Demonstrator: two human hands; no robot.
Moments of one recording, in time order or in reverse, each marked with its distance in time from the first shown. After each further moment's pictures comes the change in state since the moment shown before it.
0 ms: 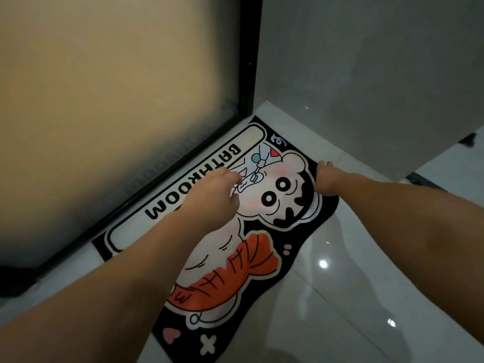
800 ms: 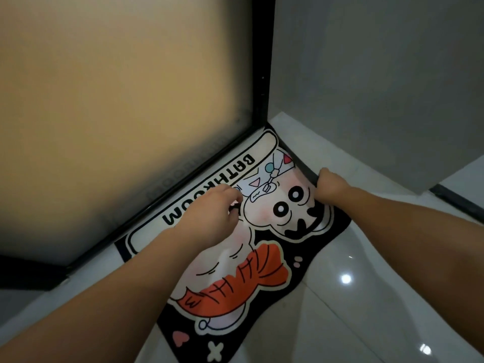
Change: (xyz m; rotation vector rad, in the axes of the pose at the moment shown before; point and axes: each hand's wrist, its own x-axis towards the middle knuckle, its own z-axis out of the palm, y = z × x) left_hand -0.022 0.005 -0.016 0.053 -0.037 -0.059; right_hand -0.015 -0.024 -0.003 0.172 0.120 -0.145
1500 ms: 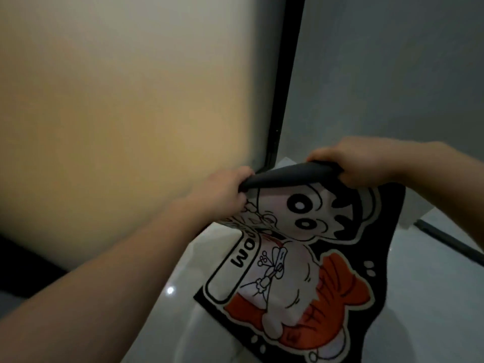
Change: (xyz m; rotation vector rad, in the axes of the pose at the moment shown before) left_hand -0.020 -0.019 -0.118 -0.025 0.140 0.213; right_hand -0.201 -0.132 -0.181 -0.504 0.107 -0.567
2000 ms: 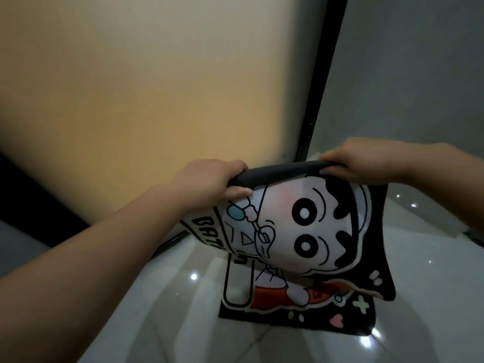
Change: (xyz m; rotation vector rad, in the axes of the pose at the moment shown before) left_hand -0.048 -0.032 -0.044 0.295 -0.076 0.000; right_hand 0.037 -0.017 0.023 0.006 0.124 -0.198
